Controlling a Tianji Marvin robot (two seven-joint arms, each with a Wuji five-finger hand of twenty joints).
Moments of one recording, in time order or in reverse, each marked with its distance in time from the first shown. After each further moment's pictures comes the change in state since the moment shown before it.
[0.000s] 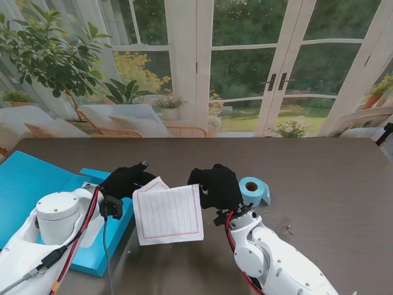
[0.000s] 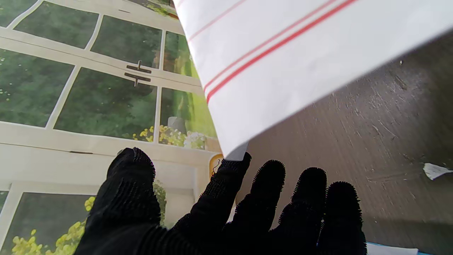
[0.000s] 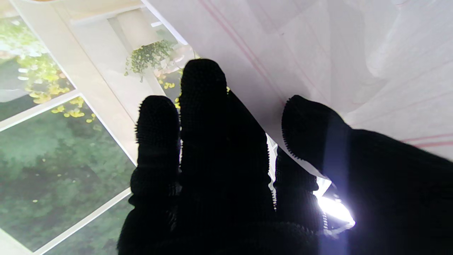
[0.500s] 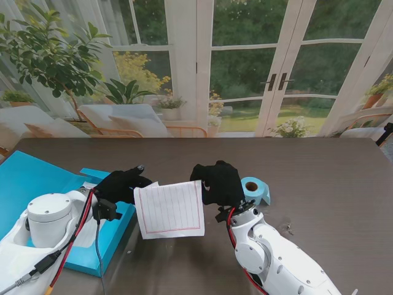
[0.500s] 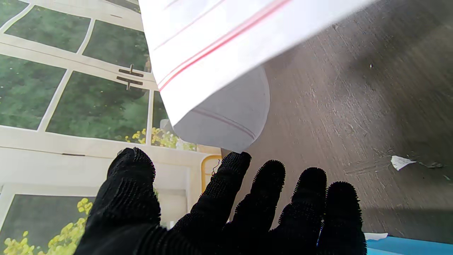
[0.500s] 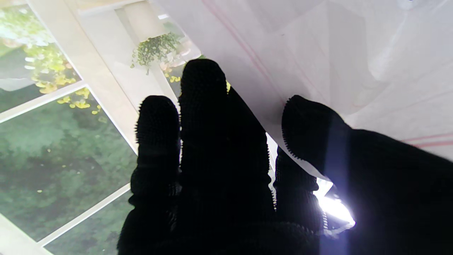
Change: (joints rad) left arm 0.030 0.019 -0.037 -0.026 0.020 0.033 -0.058; right arm 0.010 0.000 0.010 0.000 -0.002 0.018 0.002; left_hand 0.001 0.000 0.000 0.000 -0.001 0.000 0.000 0.001 0.000 0.000 0.000 0.000 0.000 0.000 0.000 0.000 0.000 0.000 0.000 0.000; right_hand 0.000 0.000 0.000 0.000 0.000 0.000 0.000 0.000 0.000 0.000 0.000 0.000 0.000 0.000 0.000 0.000 0.000 0.000 0.000 0.000
